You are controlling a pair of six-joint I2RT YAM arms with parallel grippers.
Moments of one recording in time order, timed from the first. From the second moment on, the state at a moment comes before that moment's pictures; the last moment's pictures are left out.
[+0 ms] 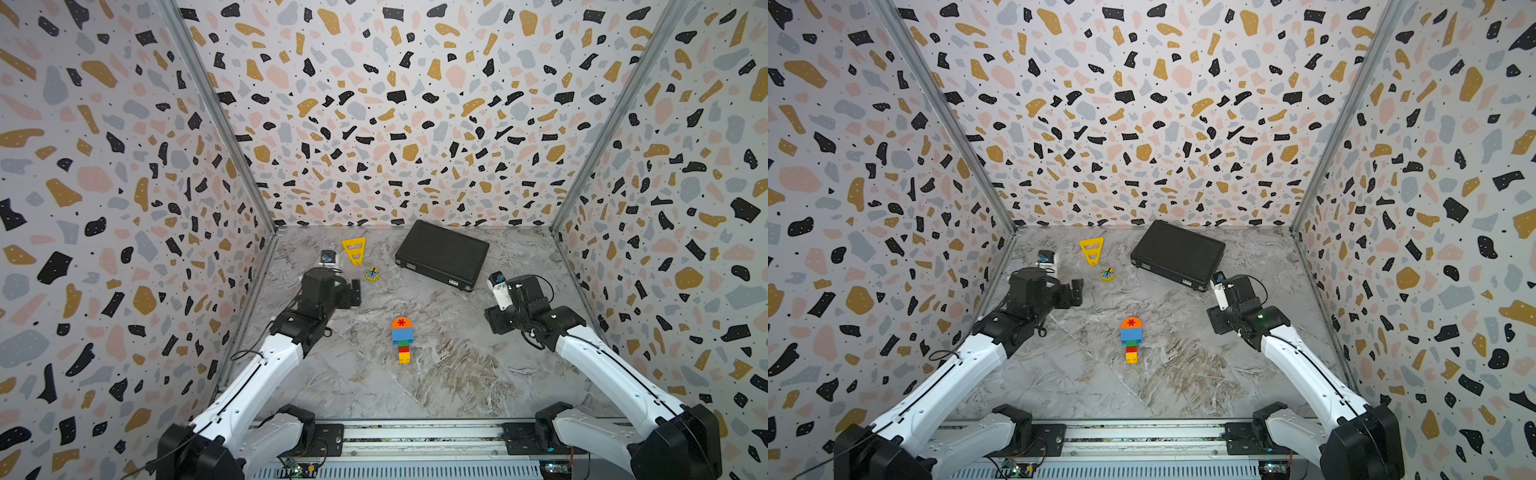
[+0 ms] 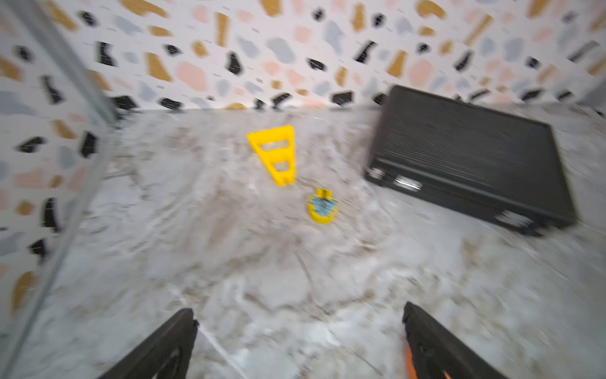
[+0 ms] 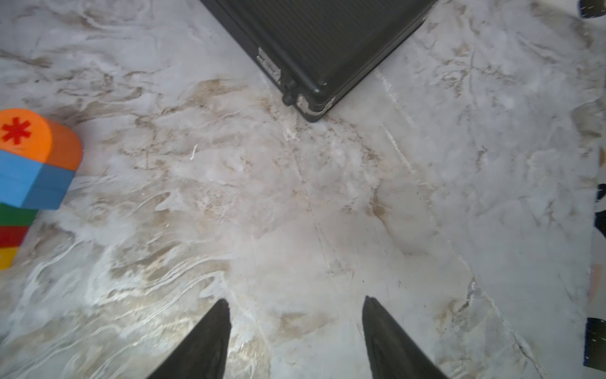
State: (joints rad) left arm -0.25 1.02 0.75 -0.22 -0.17 -0.14; right arm 0.40 1.08 0.79 -0.57 0.11 -0.04
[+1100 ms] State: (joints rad) left arm 0.01 1.43 0.31 0.70 0.00 0.02; right arm -0.05 1.52 0.35 0.80 0.04 -0.02
